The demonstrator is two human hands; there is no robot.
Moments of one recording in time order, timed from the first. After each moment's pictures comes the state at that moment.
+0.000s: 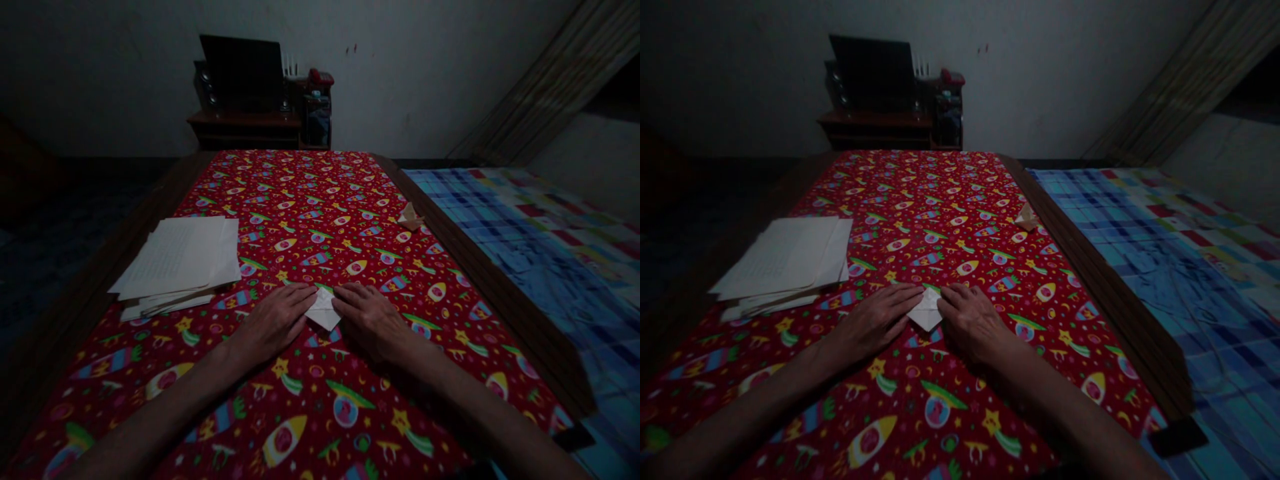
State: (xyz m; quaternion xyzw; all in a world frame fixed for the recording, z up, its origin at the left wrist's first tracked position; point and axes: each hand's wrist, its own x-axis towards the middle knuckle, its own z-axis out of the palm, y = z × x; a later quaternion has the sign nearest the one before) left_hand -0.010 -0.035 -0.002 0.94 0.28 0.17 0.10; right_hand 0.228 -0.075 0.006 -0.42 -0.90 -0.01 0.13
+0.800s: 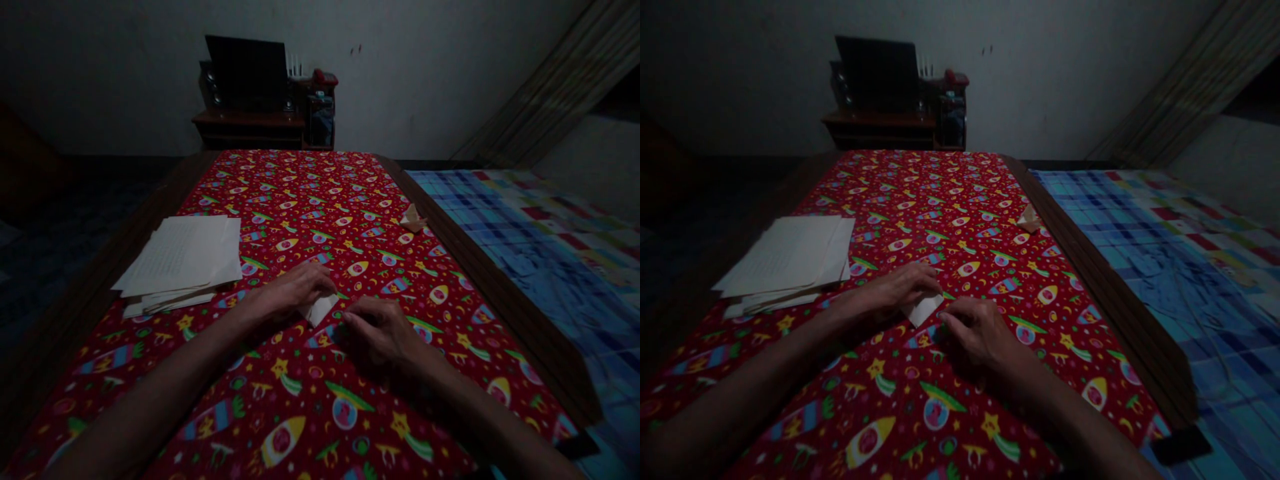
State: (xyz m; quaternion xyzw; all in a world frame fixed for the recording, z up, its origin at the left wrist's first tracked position) left_hand 0.029 0.032 -0.002 0.93 0.19 0.19 0.25; right_hand 0.225 -0.087 0.017 -0.50 -0.75 0.31 0.30
